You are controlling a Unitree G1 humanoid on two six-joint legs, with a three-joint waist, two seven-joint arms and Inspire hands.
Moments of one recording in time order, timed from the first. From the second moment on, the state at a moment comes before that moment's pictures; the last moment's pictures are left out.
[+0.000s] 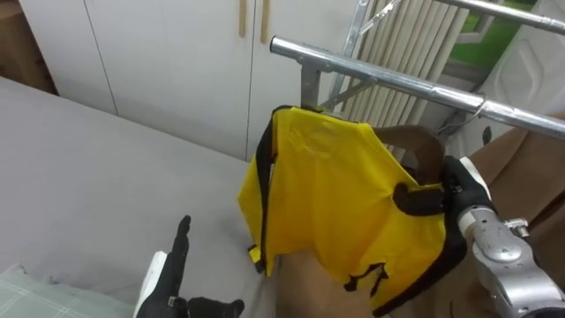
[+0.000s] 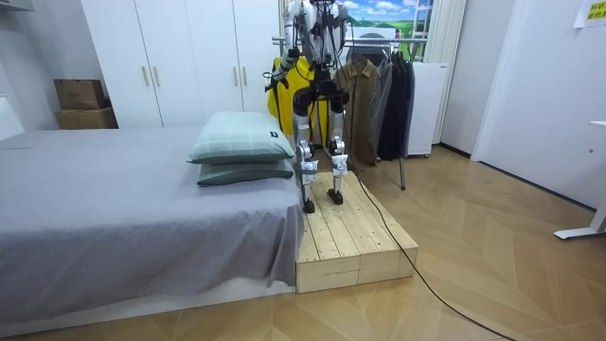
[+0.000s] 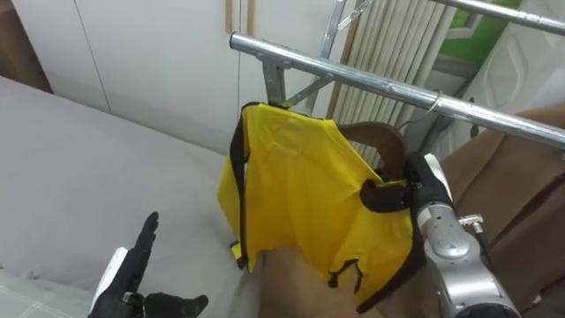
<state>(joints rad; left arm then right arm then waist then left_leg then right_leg) 0.10 0.22 -0.16 0.23 0.16 -0.07 0.19 -0.57 -0.39 0.07 0.89 0.05 -0.07 -0.05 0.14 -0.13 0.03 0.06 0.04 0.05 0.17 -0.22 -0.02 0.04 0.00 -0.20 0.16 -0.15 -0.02</state>
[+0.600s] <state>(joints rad) 0.10 0.22 -0.16 0.23 0.15 -0.07 0.19 -0.57 -0.39 0.10 0.90 0.08 -0.06 -0.04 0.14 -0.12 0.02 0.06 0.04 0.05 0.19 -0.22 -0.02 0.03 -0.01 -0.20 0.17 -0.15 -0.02</state>
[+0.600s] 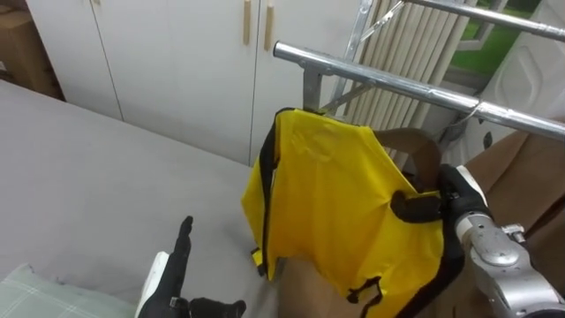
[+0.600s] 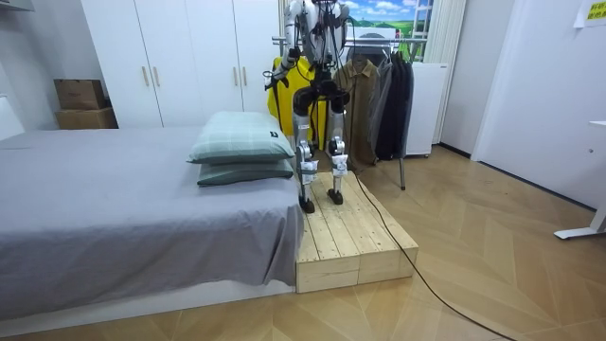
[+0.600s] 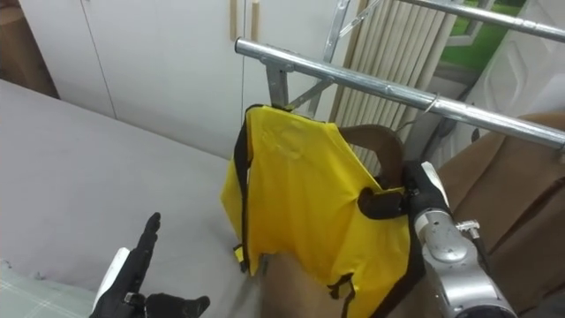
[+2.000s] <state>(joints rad) 0.10 0.22 -0.17 0.23 0.15 -0.07 0.21 -0.57 -0.39 0.10 0.90 0.13 -0.06 -0.06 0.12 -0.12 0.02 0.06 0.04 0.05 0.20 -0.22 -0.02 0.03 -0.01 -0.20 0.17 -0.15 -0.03</state>
